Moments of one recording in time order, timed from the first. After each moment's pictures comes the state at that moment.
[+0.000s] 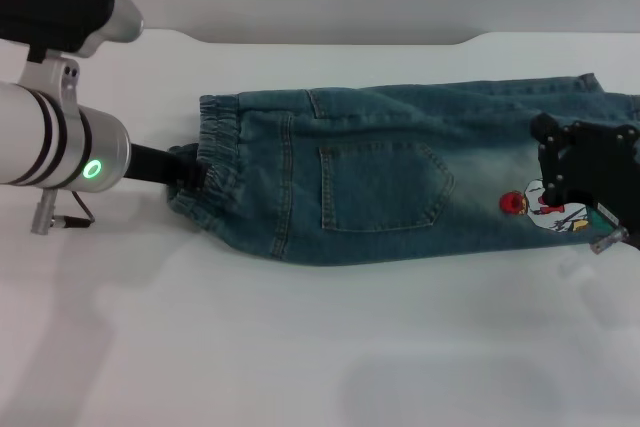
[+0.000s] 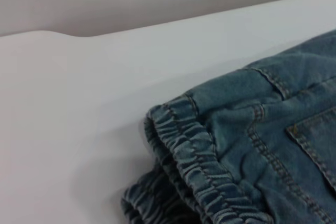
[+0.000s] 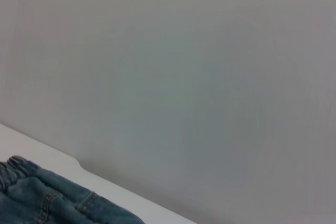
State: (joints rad) left arm -0.38 -2.06 -1.54 -1.50 2.66 -1.15 0.12; right arm 0.07 2.08 1.49 0.83 -0.56 0.79 -2.73
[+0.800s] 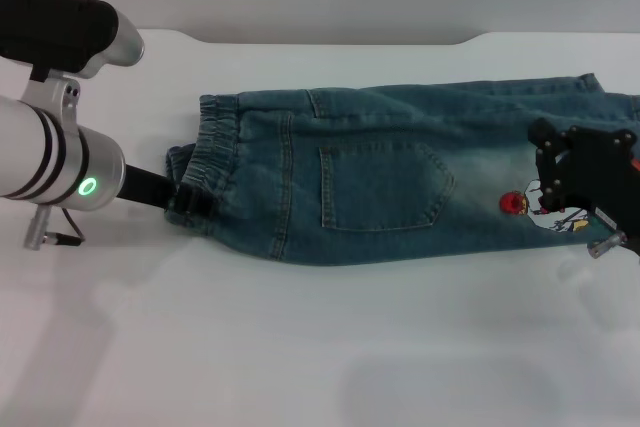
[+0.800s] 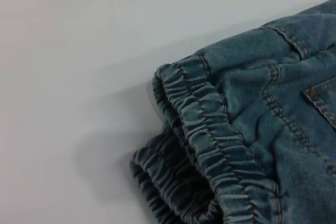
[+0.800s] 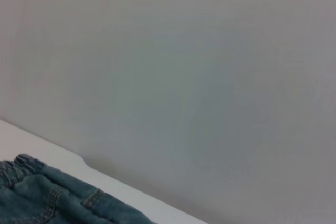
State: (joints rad) left arm -0.40 -2.06 -1.55 -1.44 2.68 -1.19 0.13; right arm 0.07 2.08 1.48 0.83 -0.56 0.79 -2.73
